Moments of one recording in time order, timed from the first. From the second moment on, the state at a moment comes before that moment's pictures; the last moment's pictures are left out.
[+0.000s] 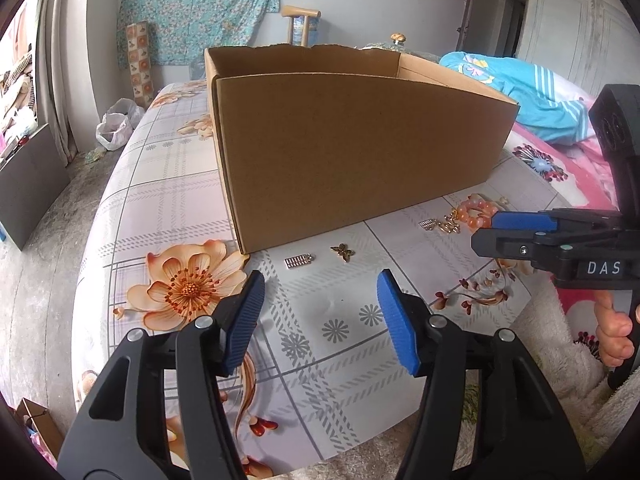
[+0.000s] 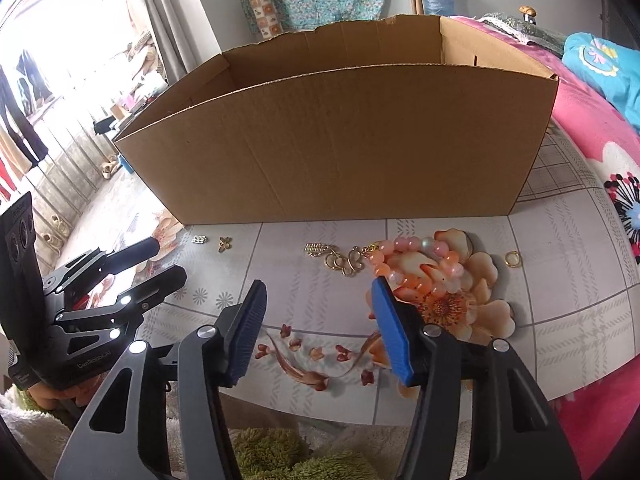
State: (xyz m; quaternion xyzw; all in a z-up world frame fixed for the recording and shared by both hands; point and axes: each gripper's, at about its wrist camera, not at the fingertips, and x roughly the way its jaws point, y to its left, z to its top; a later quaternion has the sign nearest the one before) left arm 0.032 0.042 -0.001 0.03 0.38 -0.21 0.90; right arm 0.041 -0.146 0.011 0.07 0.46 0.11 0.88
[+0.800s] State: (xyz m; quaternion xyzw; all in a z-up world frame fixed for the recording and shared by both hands) left arm 0.036 0.037 -0.010 0.04 0.38 -0.20 0.90; right arm 0.084 -0.164 -0.008 0.12 0.48 0.10 0.87
